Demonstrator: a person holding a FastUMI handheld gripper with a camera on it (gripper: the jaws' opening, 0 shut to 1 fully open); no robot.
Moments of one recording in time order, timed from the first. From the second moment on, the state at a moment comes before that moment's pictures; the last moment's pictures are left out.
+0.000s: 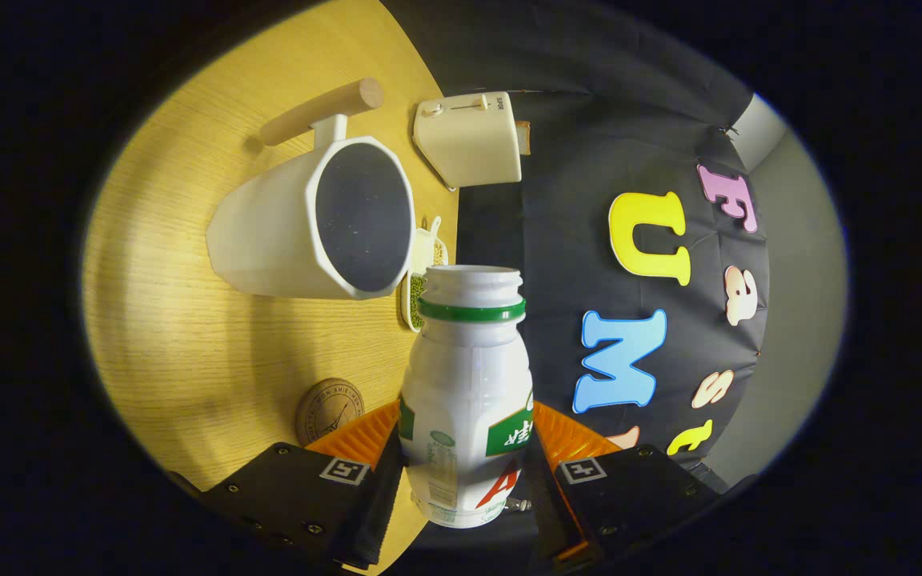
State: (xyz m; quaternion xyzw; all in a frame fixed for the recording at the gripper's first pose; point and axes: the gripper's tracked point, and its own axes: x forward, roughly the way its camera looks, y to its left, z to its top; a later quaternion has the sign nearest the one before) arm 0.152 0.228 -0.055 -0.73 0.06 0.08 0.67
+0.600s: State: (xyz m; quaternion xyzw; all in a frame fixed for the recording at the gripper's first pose) arm 0.154 0.235 -0.048 -0.78 0.04 0.07 0.63
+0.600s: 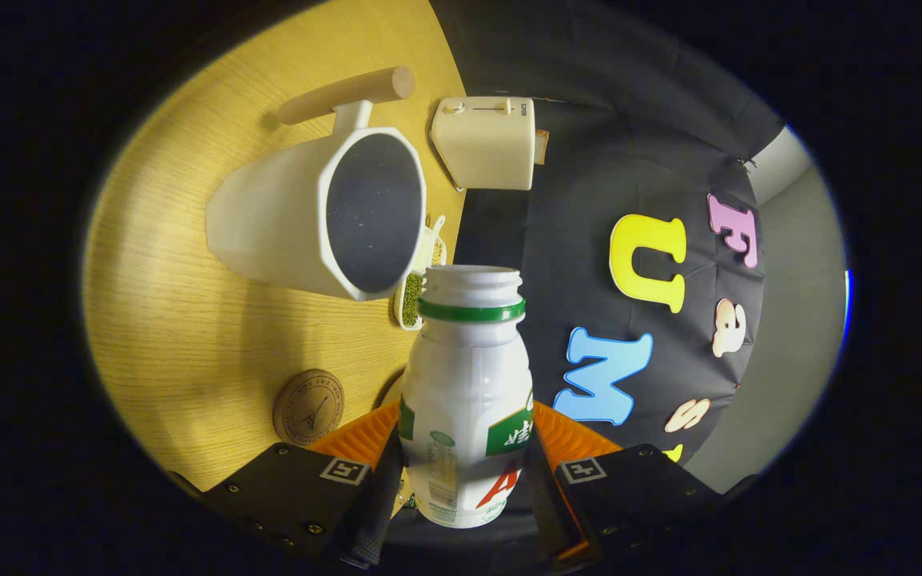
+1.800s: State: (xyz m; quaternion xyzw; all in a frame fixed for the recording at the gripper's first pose) arm 0.156 0.233 -0.029 -0.82 0.03 0.05 0.57
